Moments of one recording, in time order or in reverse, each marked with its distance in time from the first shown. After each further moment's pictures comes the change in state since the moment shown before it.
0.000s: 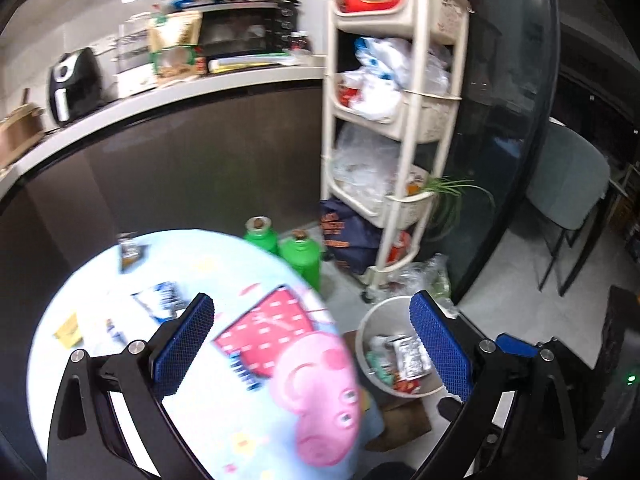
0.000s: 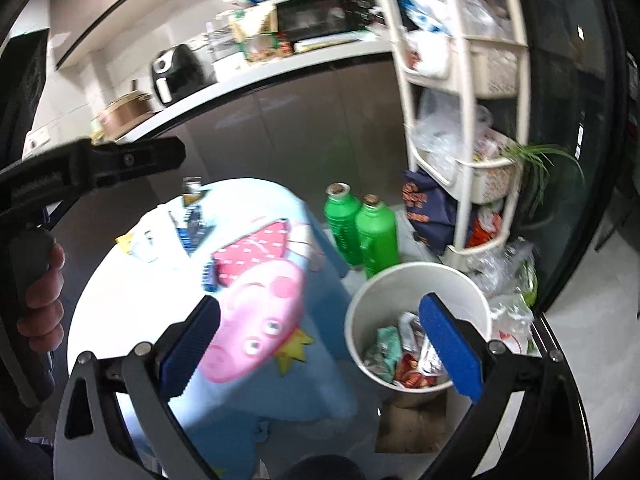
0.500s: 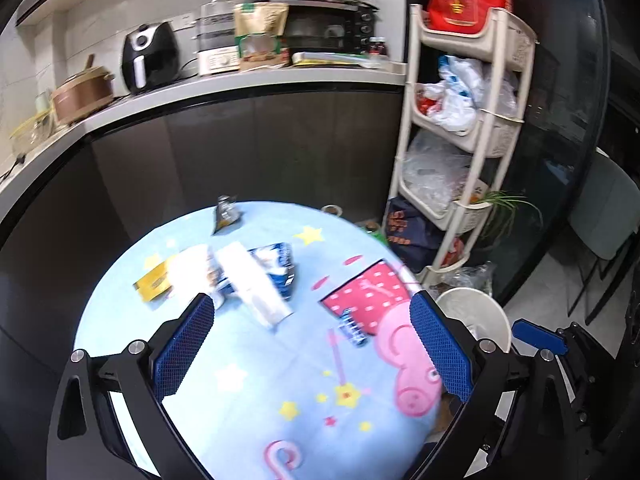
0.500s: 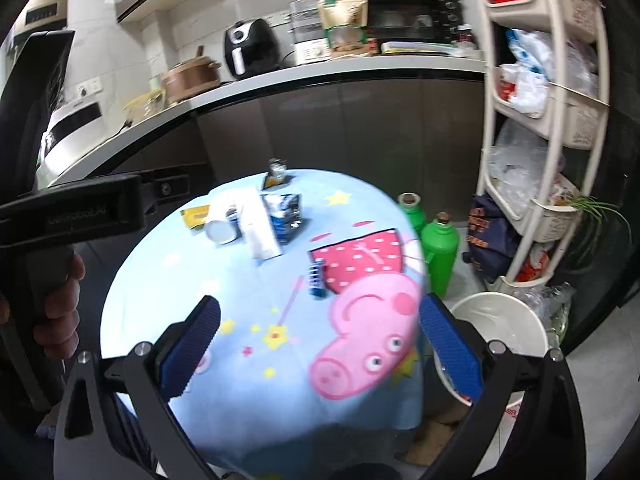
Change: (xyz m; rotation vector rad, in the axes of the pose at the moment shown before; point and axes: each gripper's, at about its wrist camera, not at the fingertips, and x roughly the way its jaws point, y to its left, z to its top) left arm -0.054 0.098 -0.037 -0.138 0.012 0.153; right arm 0.013 0.116 0.013 -0.180 0.038 0.116
